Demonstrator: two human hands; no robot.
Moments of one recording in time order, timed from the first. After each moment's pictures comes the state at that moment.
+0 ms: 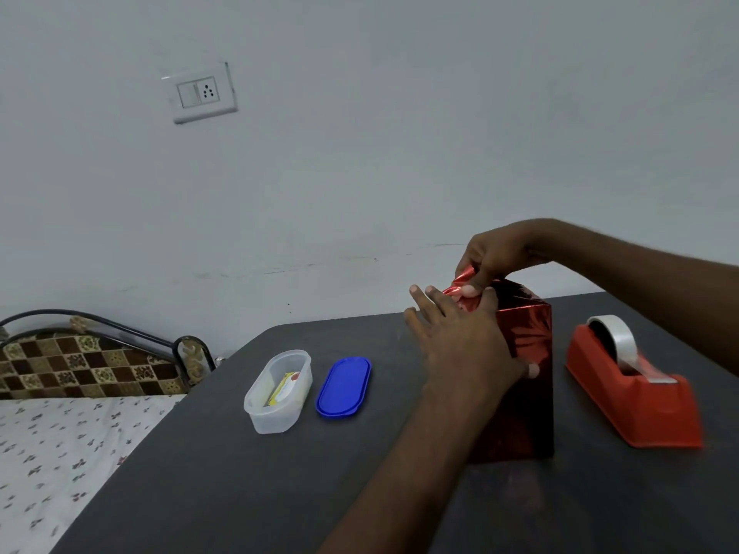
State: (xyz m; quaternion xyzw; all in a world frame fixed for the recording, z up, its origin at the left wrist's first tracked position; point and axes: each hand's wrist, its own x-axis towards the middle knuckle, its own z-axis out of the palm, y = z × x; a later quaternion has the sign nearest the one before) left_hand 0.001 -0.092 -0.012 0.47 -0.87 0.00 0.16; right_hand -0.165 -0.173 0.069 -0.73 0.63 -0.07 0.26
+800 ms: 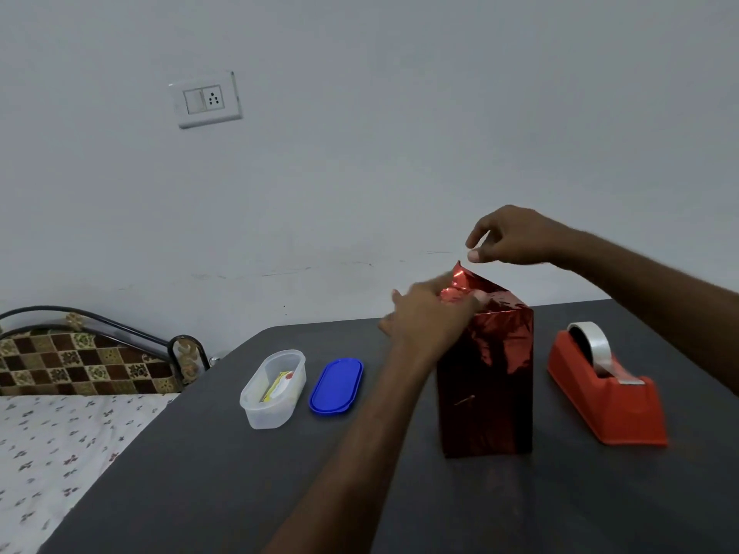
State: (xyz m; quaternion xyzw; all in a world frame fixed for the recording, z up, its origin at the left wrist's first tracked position) left_hand 0.024 -0.106 0.006 0.44 -0.78 -0.25 0.38; right_hand -0.167 -0.115 0.080 -0.68 0.68 -0.28 0.02
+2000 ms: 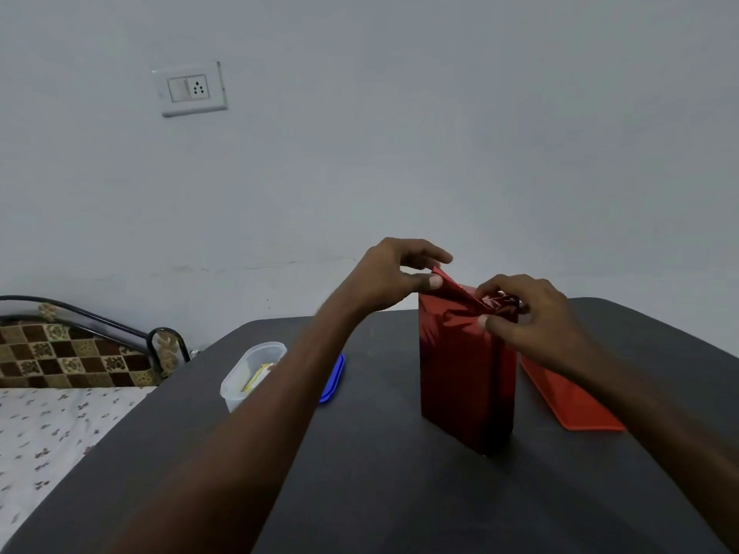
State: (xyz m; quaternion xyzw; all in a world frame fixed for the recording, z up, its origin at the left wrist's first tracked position) left_hand 0.049 -0.143 0.045 0.23 -0.89 -0.21 0.33; right_hand -0.153 -0.034 -0.029 -0.64 0.61 -0.46 -0.08
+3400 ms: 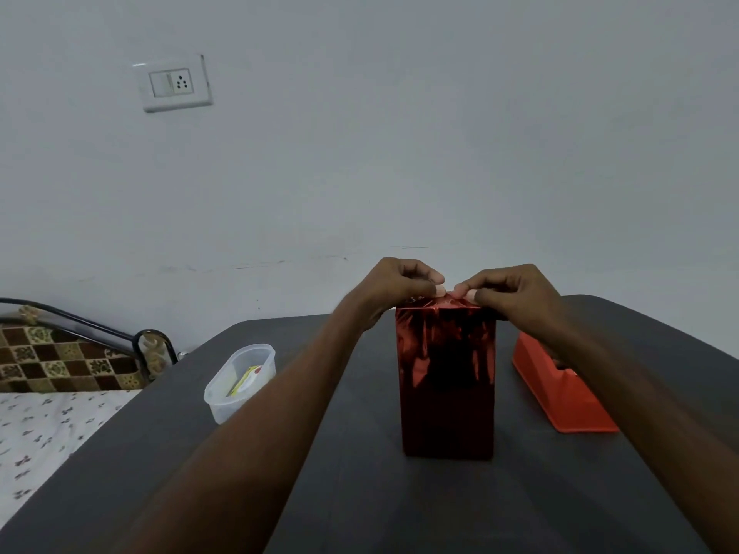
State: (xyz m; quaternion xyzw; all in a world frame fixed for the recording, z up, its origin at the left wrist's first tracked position) left_hand 0.006 -0.187 0.015 0.26 -0.80 -0.44 0.31; right_hand -0.170 -0.061 -0.015 -0.61 0.55 -0.56 0.14
